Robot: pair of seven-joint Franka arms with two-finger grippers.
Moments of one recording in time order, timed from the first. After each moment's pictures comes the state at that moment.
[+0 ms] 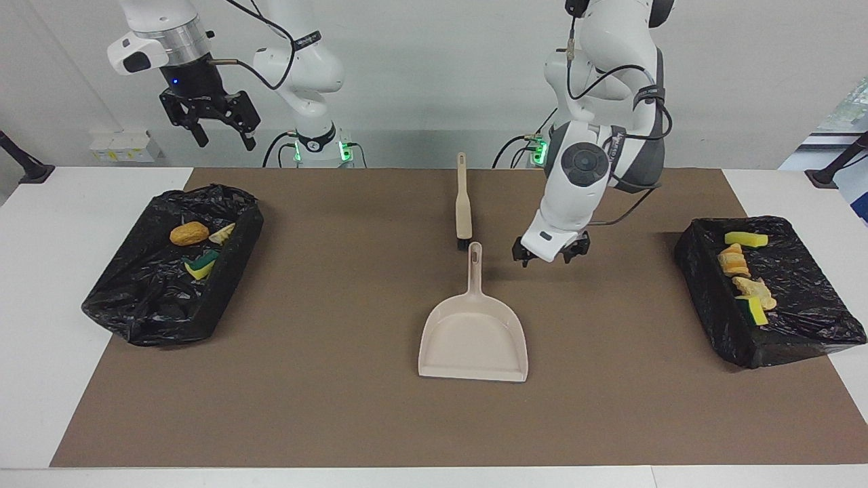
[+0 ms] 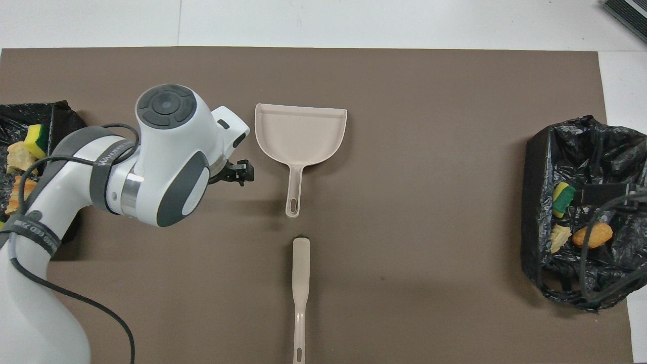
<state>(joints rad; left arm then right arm) -0.44 0.26 0.07 -1.77 0.01 1.90 -0.36 -0.19 -0.23 0.13 -1.78 0.08 1.68 0.12</state>
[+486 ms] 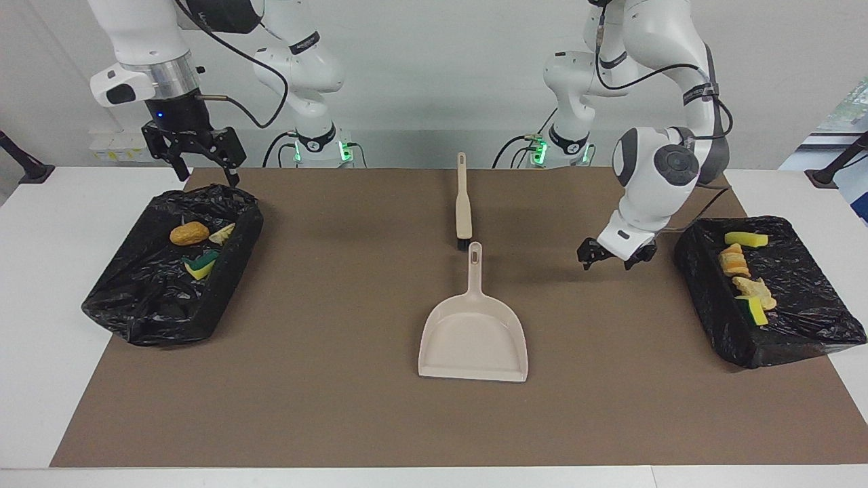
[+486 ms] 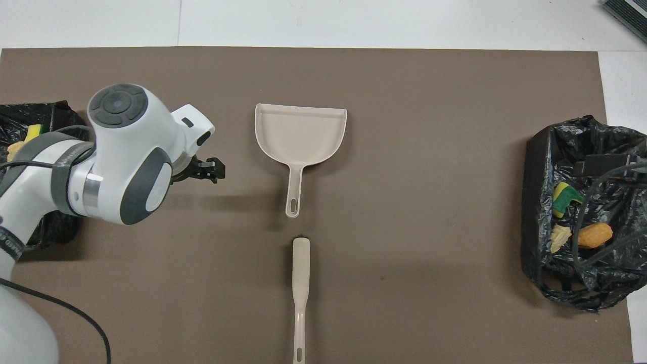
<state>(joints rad) -0.20 0.10 0.07 -2.05 0.01 2.10 -0.05 -0.19 -0.11 0.14 -1.73 0.01 1.79 0.12</state>
